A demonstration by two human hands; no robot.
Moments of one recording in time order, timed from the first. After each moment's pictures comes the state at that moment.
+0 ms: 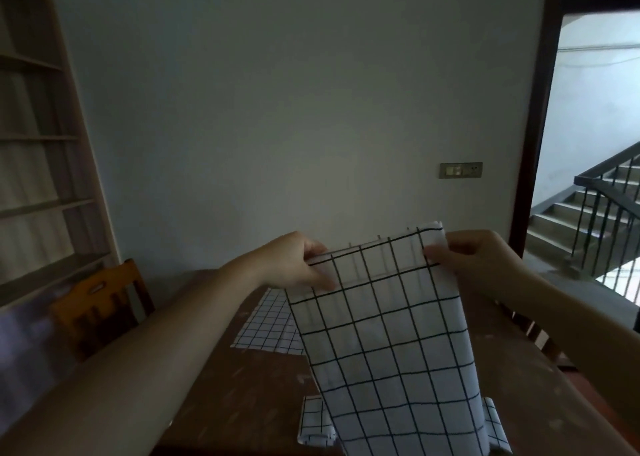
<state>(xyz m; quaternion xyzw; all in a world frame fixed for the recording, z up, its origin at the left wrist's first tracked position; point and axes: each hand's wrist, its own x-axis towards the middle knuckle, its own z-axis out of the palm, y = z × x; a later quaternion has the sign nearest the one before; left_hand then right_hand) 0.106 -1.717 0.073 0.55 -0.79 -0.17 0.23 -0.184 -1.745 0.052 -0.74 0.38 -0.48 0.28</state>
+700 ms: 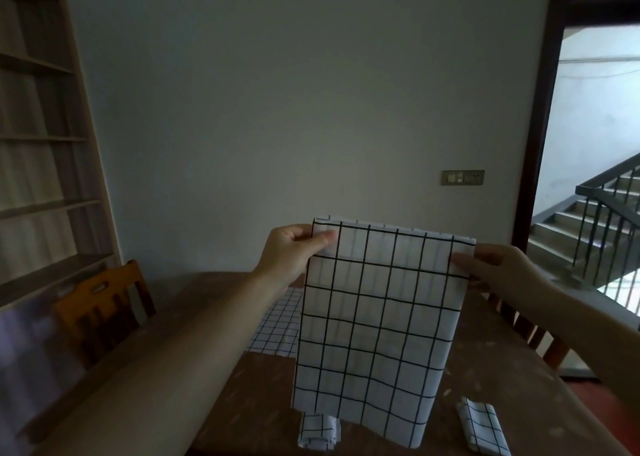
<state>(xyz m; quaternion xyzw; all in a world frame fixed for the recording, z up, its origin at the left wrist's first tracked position) 0.092 -1.717 0.052 0.48 -0.57 -0.28 0.61 -0.207 -1.750 0.041 -0.68 0.44 -0.48 0.34</state>
